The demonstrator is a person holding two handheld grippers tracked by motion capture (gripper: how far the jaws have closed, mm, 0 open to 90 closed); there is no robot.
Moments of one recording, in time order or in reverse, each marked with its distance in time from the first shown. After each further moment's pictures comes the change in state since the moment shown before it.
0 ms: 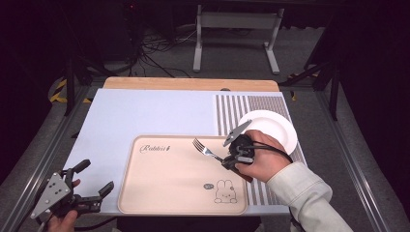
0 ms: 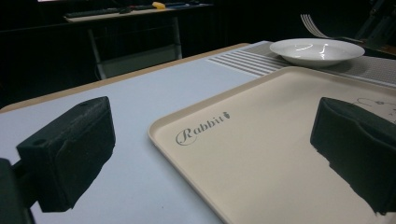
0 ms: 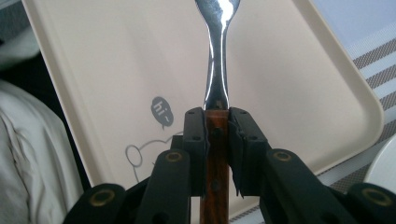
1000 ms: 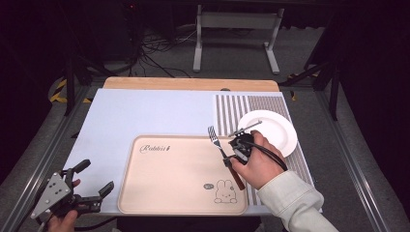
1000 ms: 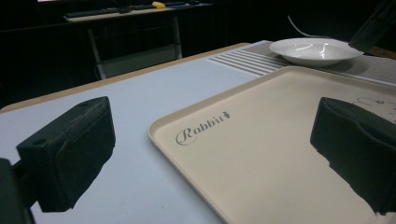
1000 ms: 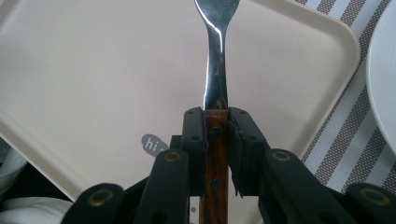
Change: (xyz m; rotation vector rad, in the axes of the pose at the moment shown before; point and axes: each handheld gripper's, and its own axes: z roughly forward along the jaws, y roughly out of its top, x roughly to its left) left arm 0.000 0.000 0.000 0.001 -0.001 0.004; right arm 0.007 -0.005 0.006 -0.046 -0.133 0.530
